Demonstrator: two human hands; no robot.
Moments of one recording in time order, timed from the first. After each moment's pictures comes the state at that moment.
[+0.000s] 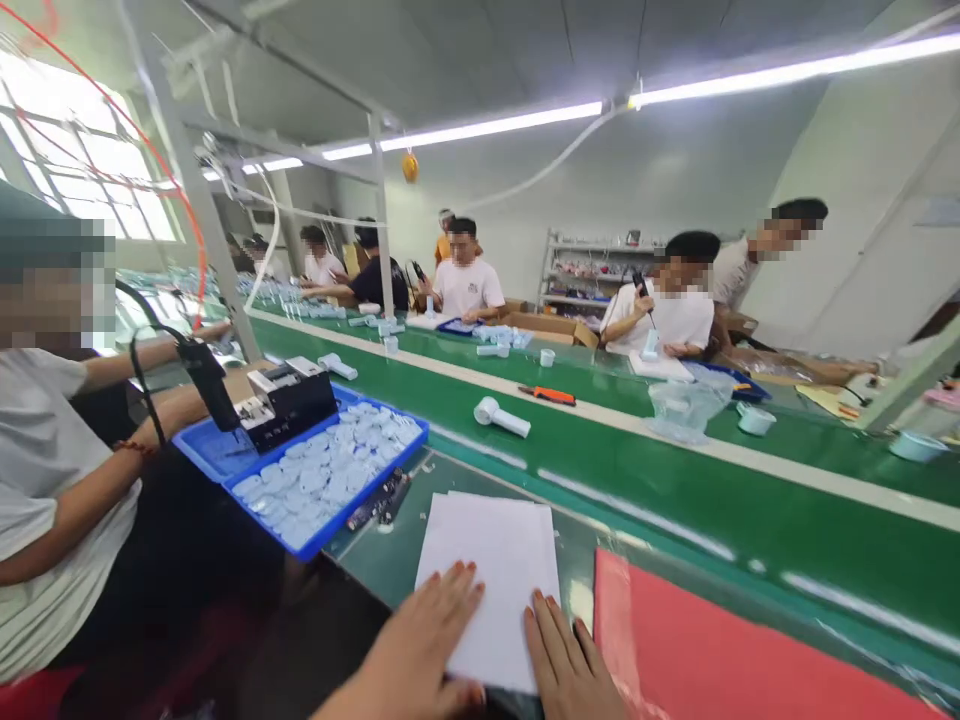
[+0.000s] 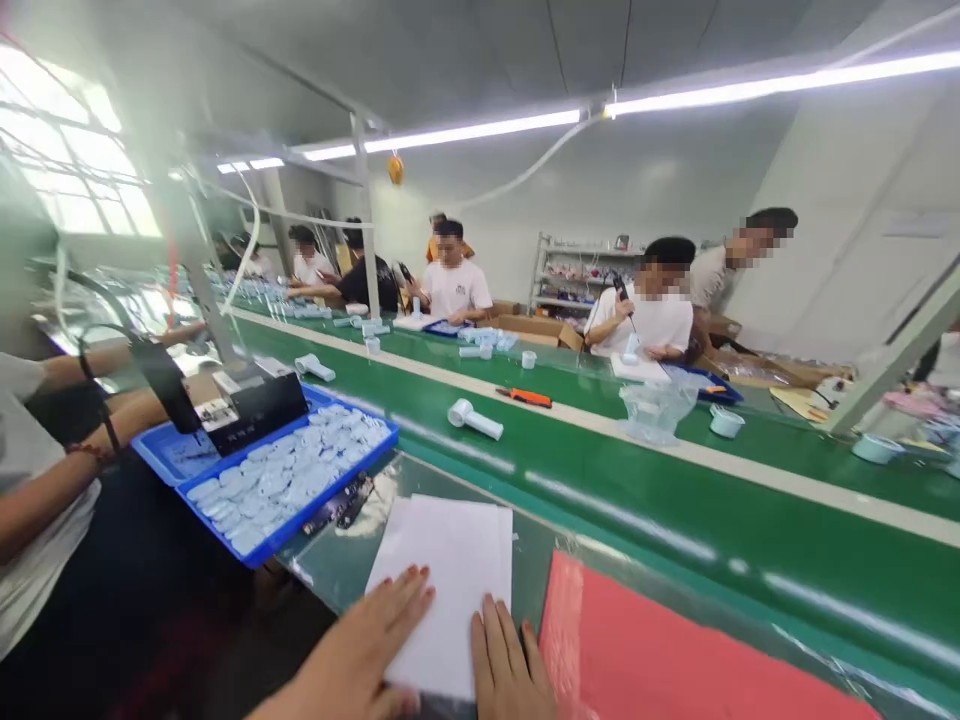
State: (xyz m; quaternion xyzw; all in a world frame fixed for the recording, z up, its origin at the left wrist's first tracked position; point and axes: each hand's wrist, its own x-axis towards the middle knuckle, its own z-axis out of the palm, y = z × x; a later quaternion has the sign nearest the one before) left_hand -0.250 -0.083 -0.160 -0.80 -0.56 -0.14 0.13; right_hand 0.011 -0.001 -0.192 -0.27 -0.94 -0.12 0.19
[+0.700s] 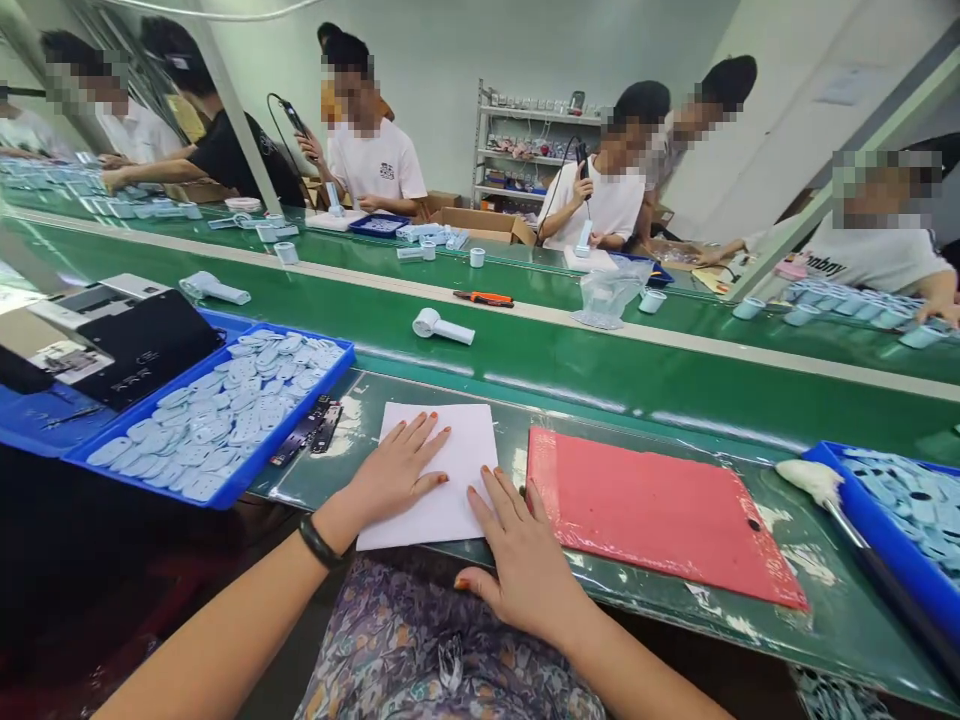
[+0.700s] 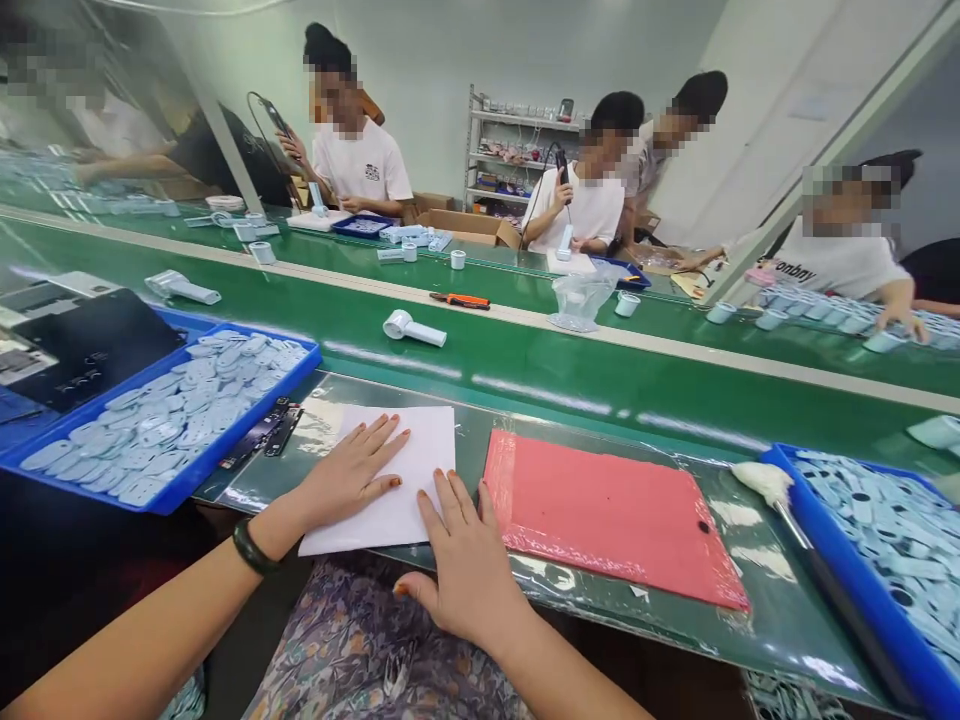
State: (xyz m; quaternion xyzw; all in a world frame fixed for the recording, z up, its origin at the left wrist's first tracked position) left_hand -0.258 0.007 -0.122 -0.83 -0.55 -0.09 0.01; right_hand 0.013 -0.032 -0.113 -0.35 -0.93 0.05 0.08
